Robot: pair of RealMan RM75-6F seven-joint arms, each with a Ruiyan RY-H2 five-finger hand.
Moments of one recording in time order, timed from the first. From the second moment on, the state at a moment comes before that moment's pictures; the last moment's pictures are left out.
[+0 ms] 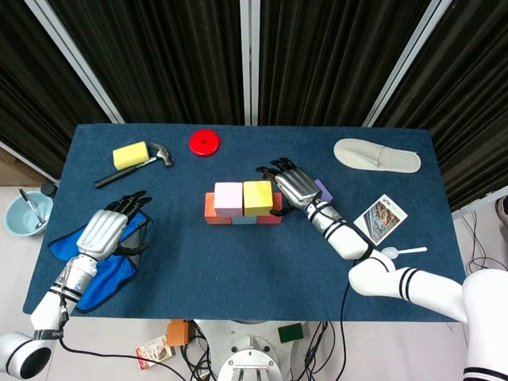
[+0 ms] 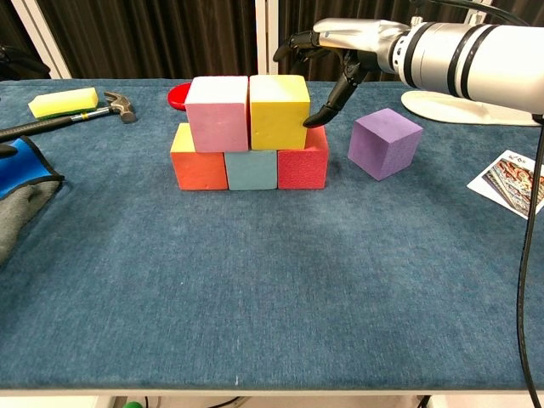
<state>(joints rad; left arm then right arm) -0.44 -1.16 -0.06 -1.72 1.41 1.14 0.04 0.99 -1.53 0.26 -1.32 -1.12 0.73 0.01</state>
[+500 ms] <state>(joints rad) -0.45 -1.16 -0.07 -1.73 1.41 1.14 0.04 0.98 -1.48 0.27 -1.46 -1.10 0.77 -0.08</state>
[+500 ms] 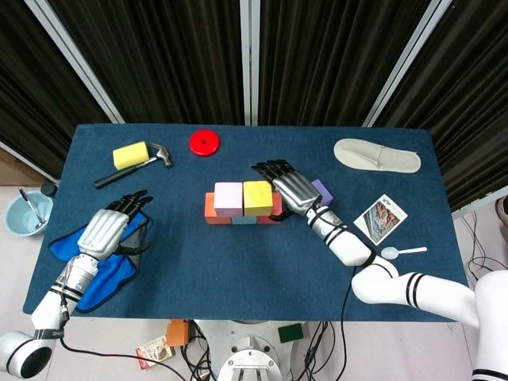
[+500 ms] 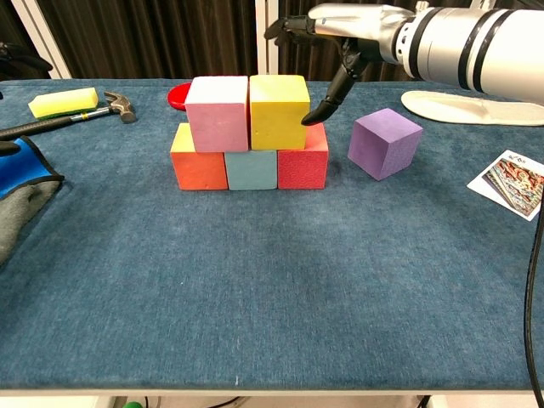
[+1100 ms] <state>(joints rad) -0.44 -1.15 -0.07 -1.73 1.41 1.15 0.03 1.11 -1.63 0.30 -1.39 -0.92 0.78 -0.29</state>
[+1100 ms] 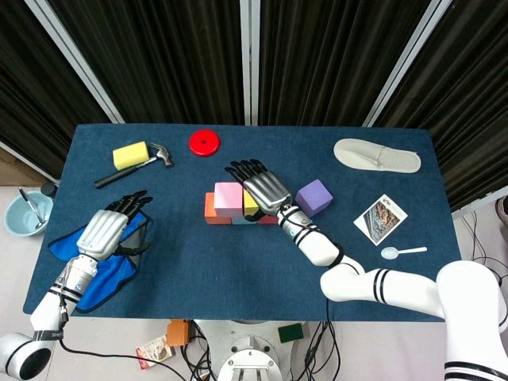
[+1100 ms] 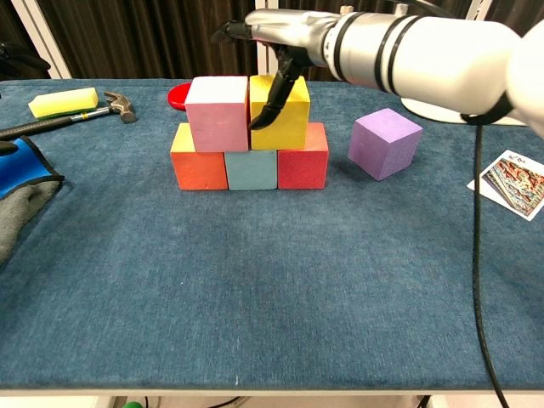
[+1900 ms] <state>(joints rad) -0.43 -1.14 -0.06 -1.72 1.42 1.15 0.02 1.19 -1.72 0.31 -1.27 -0.86 0.77 -0.36</state>
